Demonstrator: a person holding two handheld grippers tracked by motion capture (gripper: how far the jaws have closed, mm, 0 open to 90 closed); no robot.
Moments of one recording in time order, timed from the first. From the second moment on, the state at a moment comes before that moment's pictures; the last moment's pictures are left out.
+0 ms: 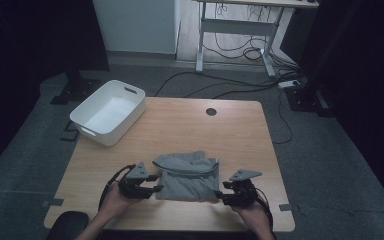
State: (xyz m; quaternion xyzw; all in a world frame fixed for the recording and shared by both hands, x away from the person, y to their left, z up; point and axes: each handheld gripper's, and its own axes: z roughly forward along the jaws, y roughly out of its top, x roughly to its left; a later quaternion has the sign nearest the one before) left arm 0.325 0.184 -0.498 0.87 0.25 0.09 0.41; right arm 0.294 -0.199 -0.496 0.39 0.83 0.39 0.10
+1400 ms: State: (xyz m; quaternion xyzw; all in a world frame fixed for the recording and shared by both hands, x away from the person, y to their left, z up) left arm 0.390 0.150 -0.485 0.91 0.18 0.11 0.36; right arm 0.383 -0.194 -0.480 0.43 0.81 0.37 0.15
